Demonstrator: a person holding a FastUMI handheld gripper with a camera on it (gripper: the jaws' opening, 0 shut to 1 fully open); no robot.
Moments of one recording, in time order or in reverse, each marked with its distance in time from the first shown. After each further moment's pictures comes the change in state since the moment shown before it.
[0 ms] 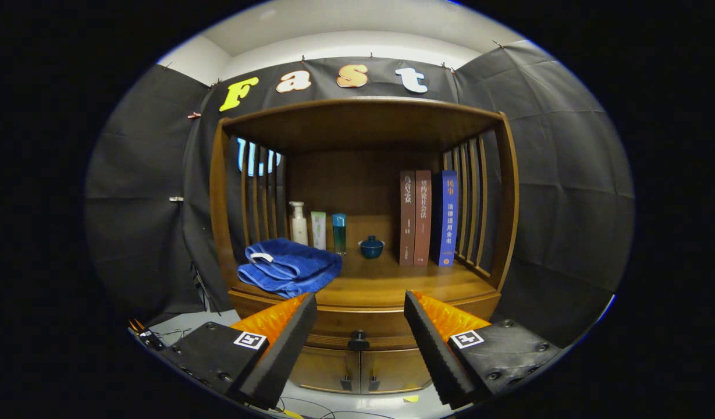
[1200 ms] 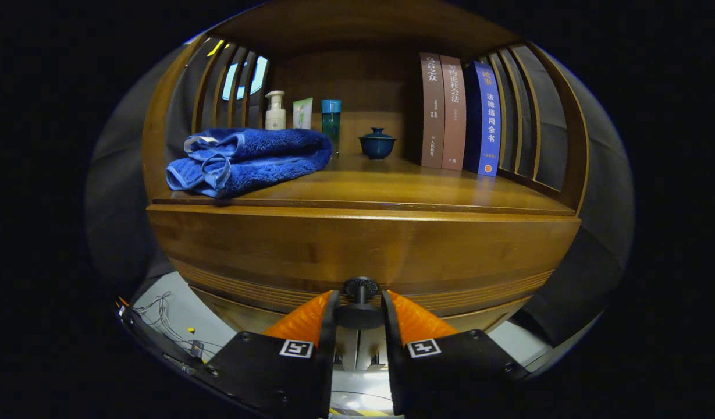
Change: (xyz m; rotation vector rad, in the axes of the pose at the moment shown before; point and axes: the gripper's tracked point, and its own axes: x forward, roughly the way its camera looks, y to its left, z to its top) arm 0.116 0.006 -0.173 -0.036 0.308 -0.020
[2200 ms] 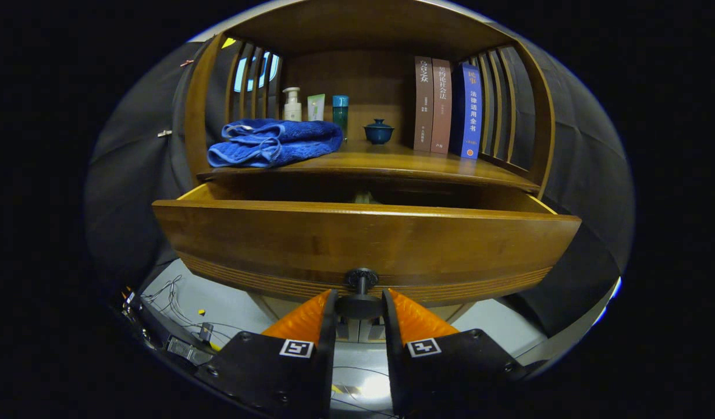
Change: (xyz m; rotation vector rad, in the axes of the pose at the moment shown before) arm -0.105 0.003 -0.042 -0.016 0.085 0.017
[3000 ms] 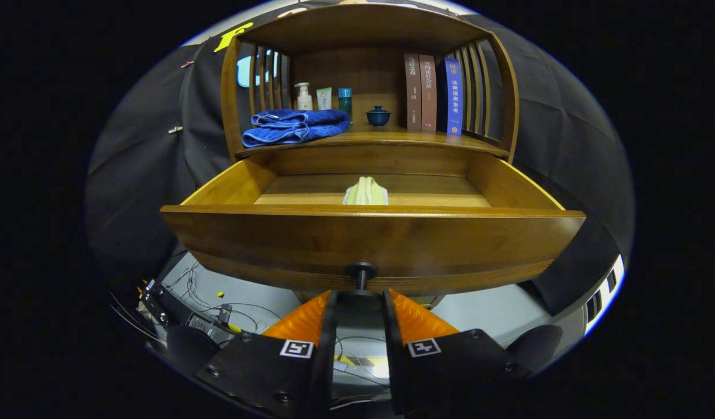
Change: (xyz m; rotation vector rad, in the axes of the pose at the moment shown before) arm -0.067 0.002 -0.039 0.020 0.068 0.037
